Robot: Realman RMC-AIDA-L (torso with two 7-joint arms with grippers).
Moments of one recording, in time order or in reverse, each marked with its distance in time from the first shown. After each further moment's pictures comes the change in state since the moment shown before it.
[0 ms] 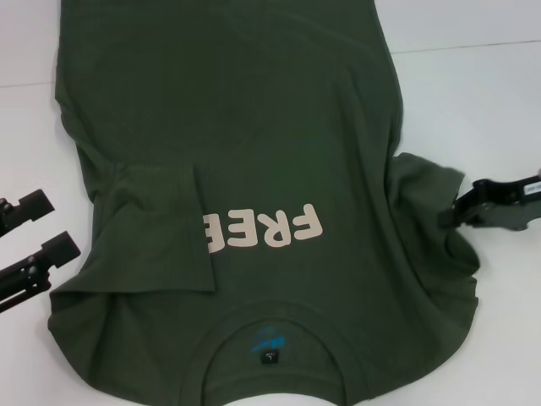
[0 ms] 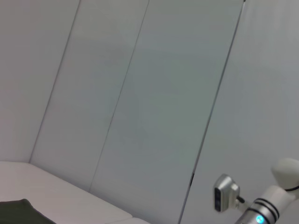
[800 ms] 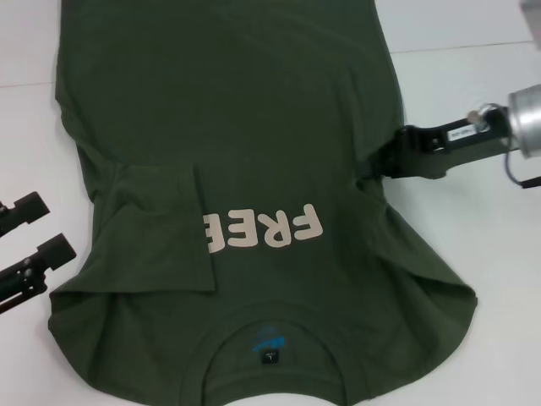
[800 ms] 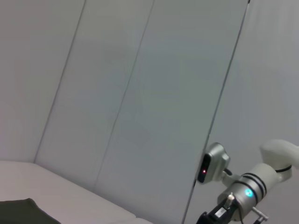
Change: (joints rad) left arm 0.009 -0.002 -0.006 -0.002 -0.001 0.000 0.002; right arm 0.137 0.069 -0.024 -0.059 0.090 -0.060 0.005
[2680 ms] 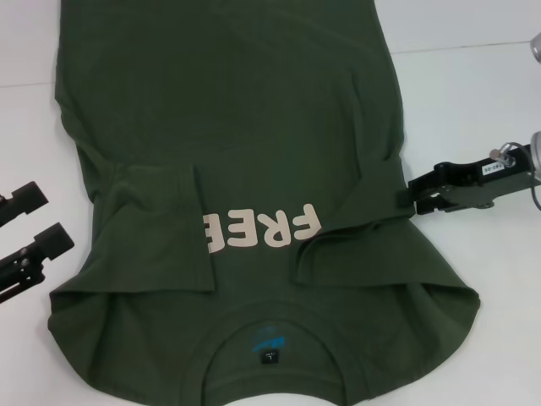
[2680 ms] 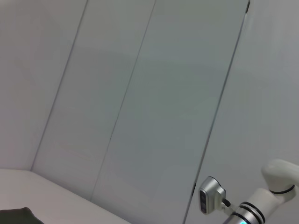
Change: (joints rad) left arm -0.006 -0.002 0.002 0.003 -0.024 0.003 -0.014; right arm -0.065 -0.036 -0.098 0.070 -0.094 0.214 0.064
